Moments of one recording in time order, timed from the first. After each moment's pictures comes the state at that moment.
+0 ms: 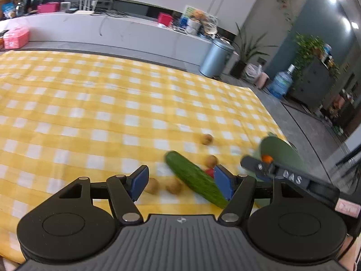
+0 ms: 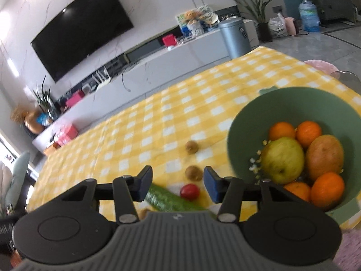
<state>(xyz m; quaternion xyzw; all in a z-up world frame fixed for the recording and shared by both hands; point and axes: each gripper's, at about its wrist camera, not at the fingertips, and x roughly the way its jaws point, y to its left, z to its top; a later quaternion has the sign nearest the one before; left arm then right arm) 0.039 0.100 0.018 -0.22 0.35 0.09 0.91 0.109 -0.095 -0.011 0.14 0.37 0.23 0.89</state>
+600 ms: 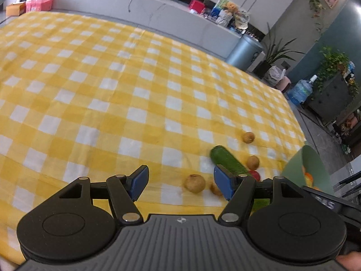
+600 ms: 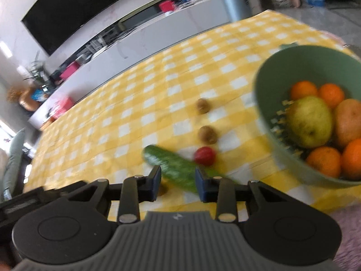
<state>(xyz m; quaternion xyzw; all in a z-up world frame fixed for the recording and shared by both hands) 0.043 0.158 -0.033 -0.28 0.38 0.12 0.87 0.117 -0.056 -0.038 0.12 0.46 0.25 0.84</state>
